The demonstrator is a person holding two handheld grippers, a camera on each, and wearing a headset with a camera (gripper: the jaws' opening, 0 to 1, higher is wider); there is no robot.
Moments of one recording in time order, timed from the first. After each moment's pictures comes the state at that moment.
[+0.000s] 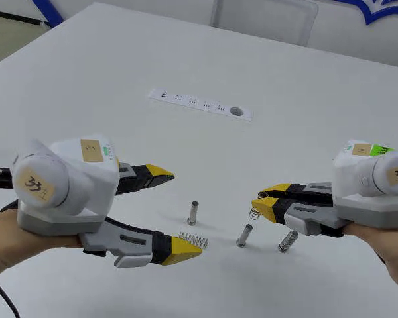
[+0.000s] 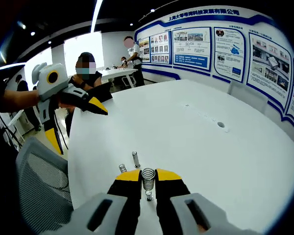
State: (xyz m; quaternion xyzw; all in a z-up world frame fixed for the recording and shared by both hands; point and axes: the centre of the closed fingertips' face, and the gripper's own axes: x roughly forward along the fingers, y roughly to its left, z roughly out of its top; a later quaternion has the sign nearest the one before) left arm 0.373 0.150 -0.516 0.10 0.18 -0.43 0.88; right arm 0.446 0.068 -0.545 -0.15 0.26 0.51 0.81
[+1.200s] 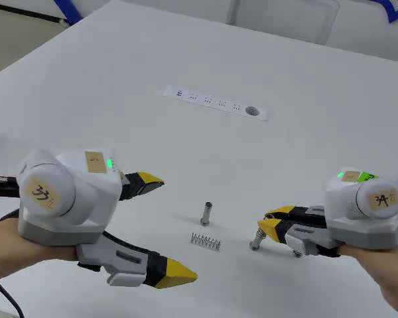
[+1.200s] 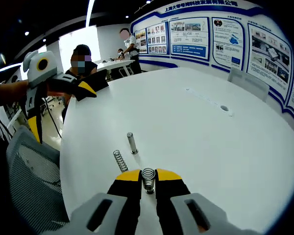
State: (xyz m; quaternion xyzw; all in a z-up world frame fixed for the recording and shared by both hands) left arm 0.359 0.165 -0.540 0.09 0.23 -0.41 0.88; right arm 0.444 0.068 -0.599 -0.15 0.30 0.50 0.80
